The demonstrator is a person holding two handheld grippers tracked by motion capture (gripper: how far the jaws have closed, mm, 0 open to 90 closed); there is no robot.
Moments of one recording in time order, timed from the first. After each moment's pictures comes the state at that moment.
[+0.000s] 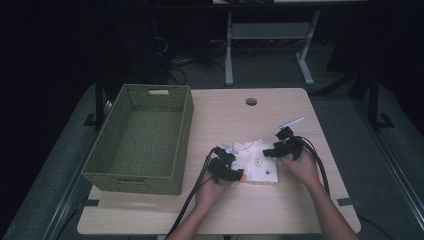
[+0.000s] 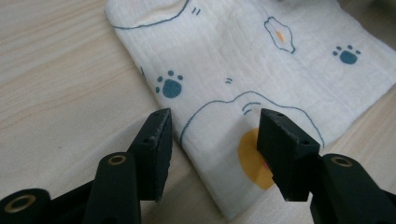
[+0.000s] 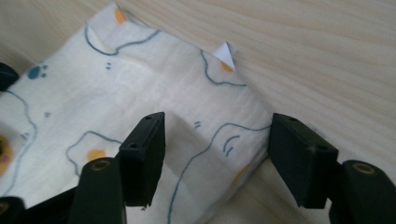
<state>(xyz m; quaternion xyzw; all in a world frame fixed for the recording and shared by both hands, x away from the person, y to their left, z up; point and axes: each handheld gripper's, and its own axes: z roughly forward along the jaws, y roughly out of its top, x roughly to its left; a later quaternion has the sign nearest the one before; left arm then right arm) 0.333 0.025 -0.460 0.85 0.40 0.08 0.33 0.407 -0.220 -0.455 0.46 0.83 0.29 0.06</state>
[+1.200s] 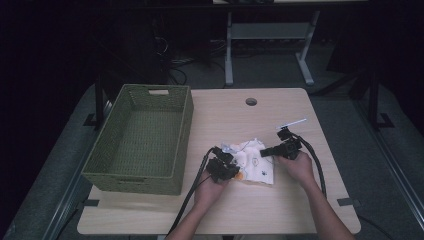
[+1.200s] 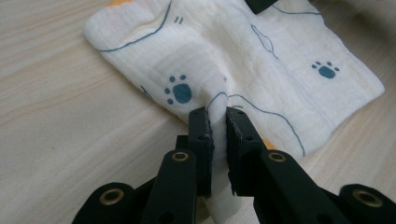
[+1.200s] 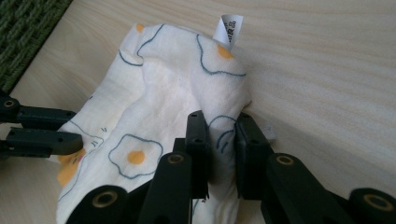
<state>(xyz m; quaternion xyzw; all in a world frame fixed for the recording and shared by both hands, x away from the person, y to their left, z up) 0.335 0.034 -0.460 0.85 0.40 0.06 0.35 0.411 -0.223 -0.466 0.50 0.79 0.35 -0.06</state>
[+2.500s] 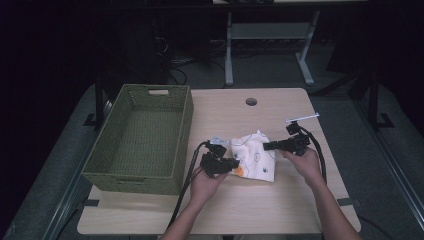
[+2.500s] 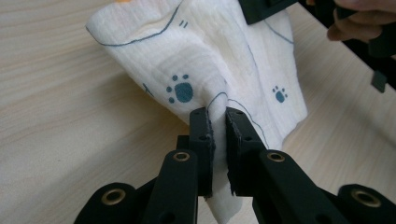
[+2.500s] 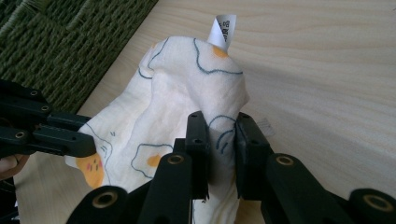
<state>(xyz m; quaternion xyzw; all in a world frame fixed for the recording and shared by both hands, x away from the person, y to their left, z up) 0.336 0.052 -0.429 0.81 0.41 0.01 0.42 0.403 -0.238 -0.434 0.49 0.76 0.42 -0.08</state>
